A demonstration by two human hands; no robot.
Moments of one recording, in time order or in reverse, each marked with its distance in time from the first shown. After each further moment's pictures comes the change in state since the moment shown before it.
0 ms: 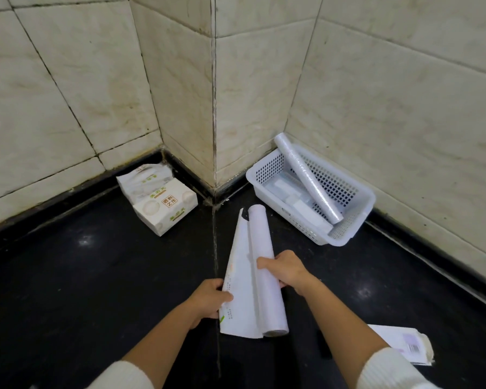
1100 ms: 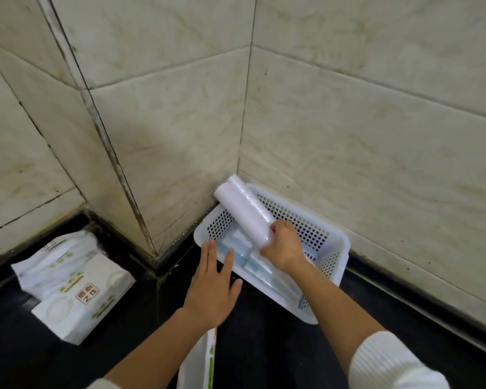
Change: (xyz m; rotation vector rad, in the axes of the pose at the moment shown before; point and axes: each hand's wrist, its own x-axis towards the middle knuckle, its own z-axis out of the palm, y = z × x) left_hand 0.120 0.160 0.042 1.133 0.405 0.669; right_hand 0.122 -0.089 -0.132 -0.475 0.513 -0.295
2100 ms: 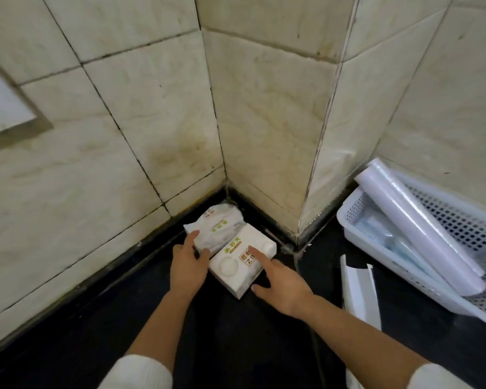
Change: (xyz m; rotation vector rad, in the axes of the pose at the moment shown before) left_hand -0.104 -0.285 -0.083 -0.539 0.392 -0.632; right_hand -0.120 -0.188 0.185 -0.059 -0.471 -0.481
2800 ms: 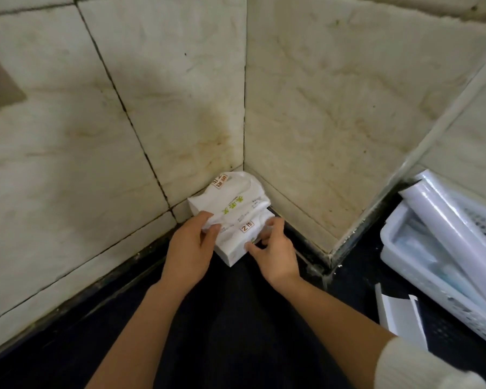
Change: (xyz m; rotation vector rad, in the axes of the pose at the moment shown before) left_hand 0.060 0.014 -0.032 -0.125 -0.037 0.375; right_hand 0.115 -0.043 0.005 0.387 0.460 0.207
